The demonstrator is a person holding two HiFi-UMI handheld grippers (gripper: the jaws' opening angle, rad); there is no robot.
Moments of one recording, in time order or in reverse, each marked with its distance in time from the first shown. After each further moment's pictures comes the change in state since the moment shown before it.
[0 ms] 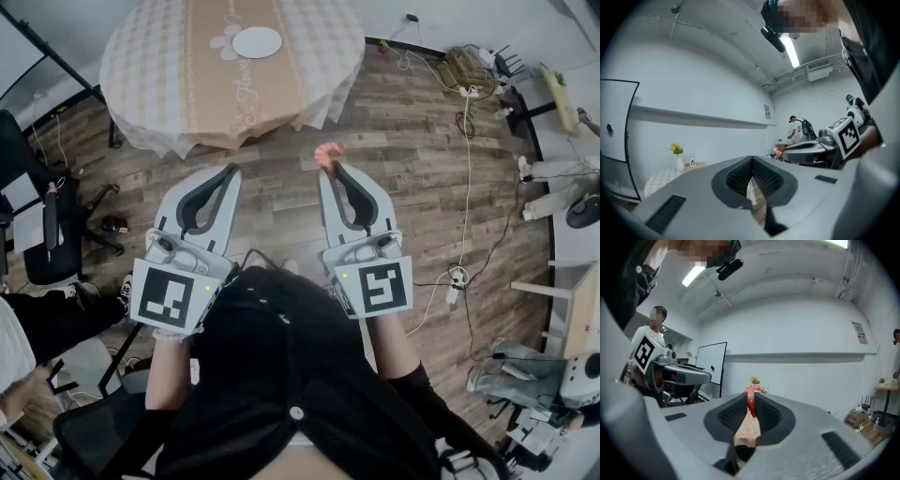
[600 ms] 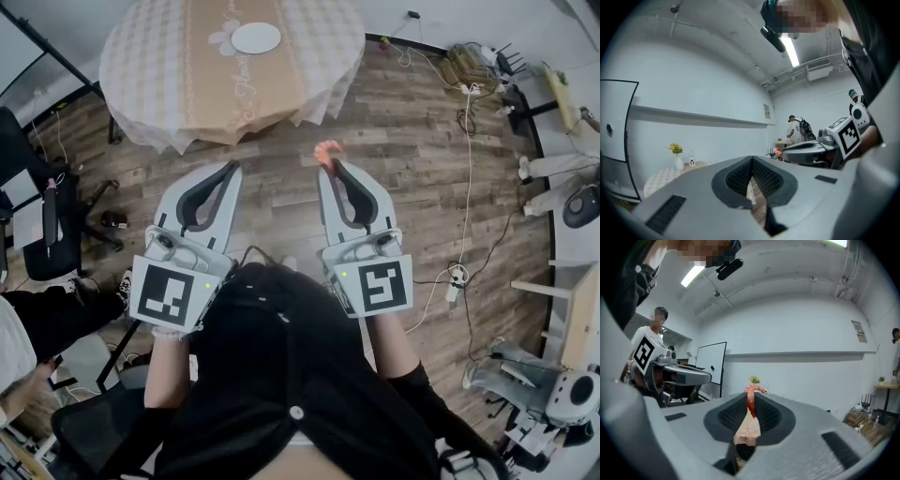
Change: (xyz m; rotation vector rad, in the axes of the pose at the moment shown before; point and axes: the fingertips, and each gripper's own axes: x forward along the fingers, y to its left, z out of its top) left arm 0.004 -0.009 -0.001 0.007 0.006 -0.004; right arm -0.006 -0.005 -0.004 0.012 0.004 0.000
